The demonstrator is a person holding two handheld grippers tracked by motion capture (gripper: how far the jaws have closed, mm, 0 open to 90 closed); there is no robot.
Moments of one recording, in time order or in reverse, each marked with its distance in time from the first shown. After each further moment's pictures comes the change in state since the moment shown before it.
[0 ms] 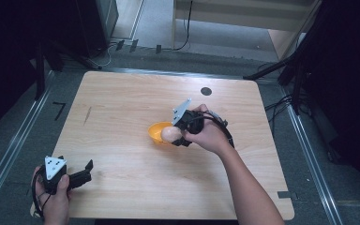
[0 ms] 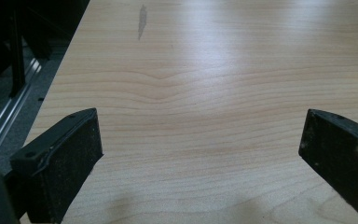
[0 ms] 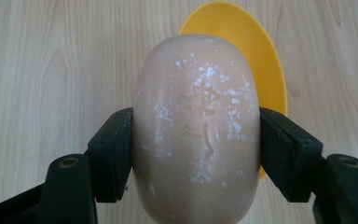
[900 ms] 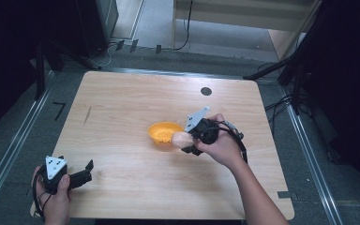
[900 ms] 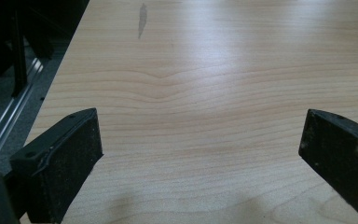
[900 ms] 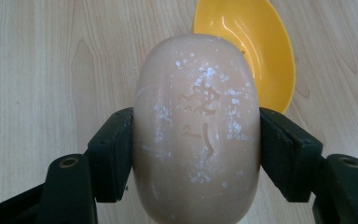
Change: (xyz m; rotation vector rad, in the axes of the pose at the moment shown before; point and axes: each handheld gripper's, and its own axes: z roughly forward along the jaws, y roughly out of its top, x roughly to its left) left arm -0.001 0.000 0.001 0.005 0.002 0.003; right arm 0.034 -0.028 -0.030 -0.034 -0.064 0.085
